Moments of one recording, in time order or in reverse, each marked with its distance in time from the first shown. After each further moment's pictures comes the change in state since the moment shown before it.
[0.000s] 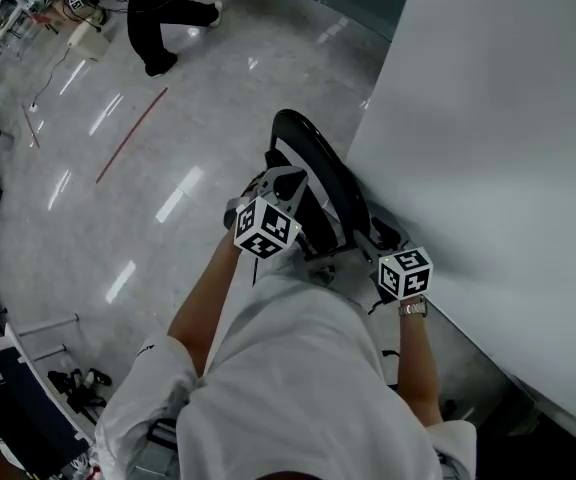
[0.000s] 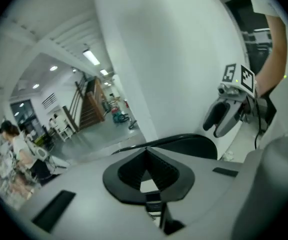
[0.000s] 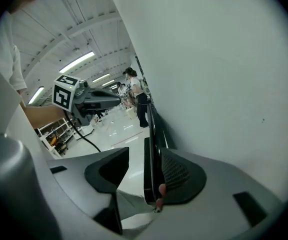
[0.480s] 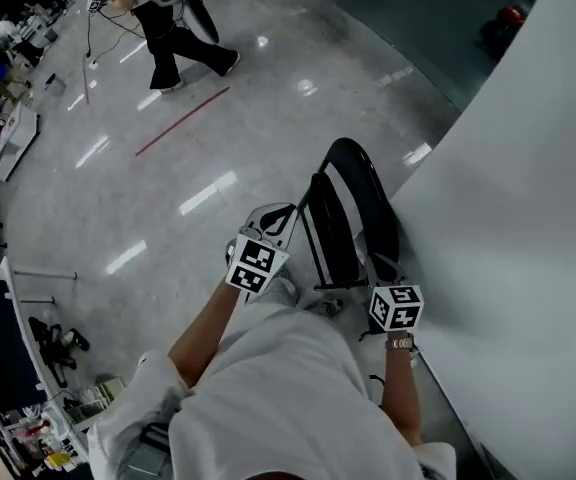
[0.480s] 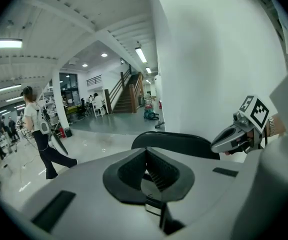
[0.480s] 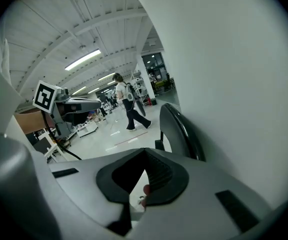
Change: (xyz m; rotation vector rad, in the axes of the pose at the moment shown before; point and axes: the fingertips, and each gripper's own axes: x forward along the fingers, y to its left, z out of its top) left arm -0.120 0.030 -0.066 -0.454 -0.015 0.321; right arm 0.035 0.057 0.008 -0.050 0.003 0.039
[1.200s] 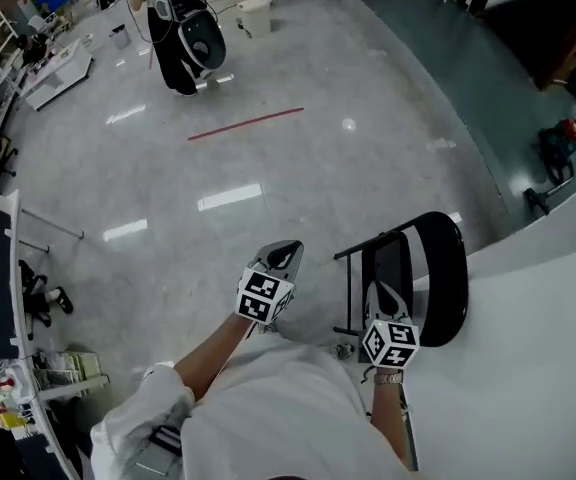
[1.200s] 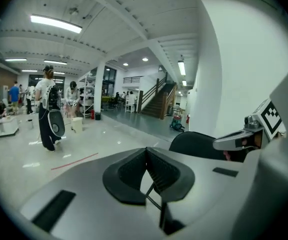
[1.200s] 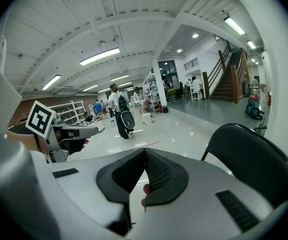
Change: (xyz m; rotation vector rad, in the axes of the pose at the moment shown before) left arm -0.185 0.190 -0.121 -0.369 -0.082 0.221; right arm 0.094 0.254 0.066 -0.138 -0.077 0.035
